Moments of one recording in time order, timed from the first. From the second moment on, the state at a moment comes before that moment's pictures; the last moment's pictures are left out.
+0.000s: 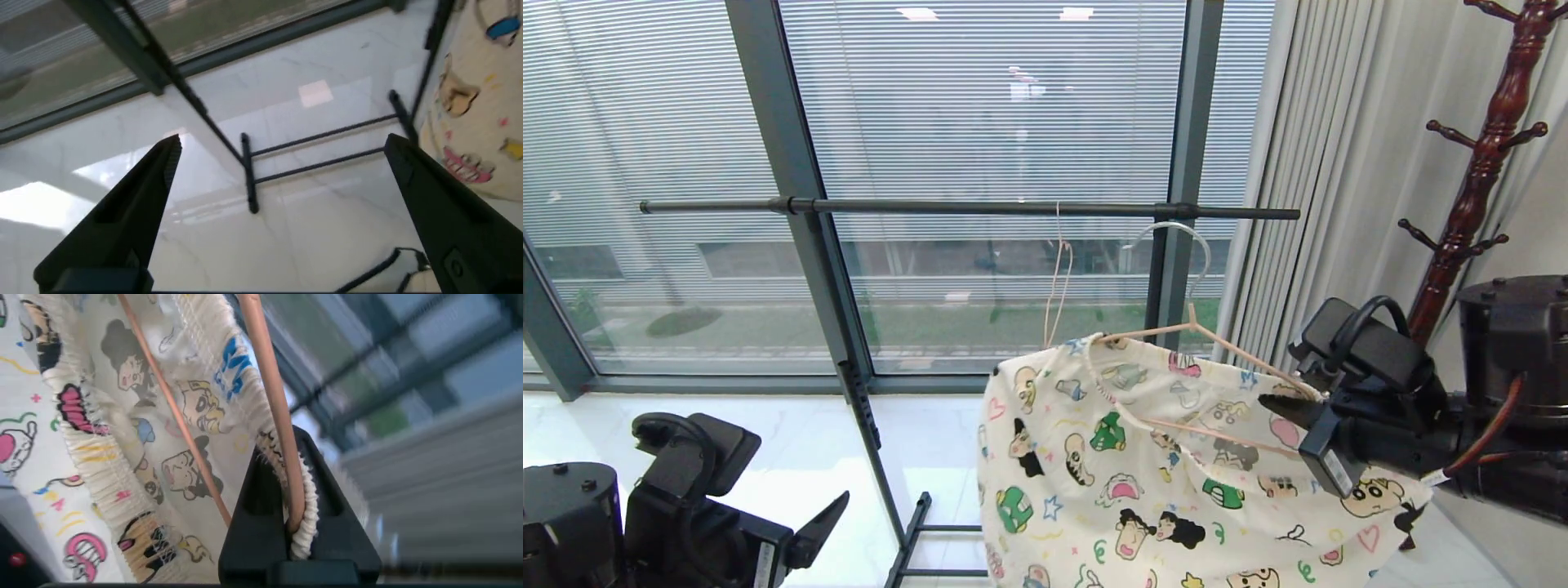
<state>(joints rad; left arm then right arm) -0.27 1.31 -0.08 -0.80 0.19 0.24 0.70 1.43 -0.70 -0.29 -0.14 -0.34</state>
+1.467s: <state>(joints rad) -0.22 1.30 -0.15 -0.80 0.30 0.25 0.77 1.77 -1.13 0.01 -0.59 0.40</state>
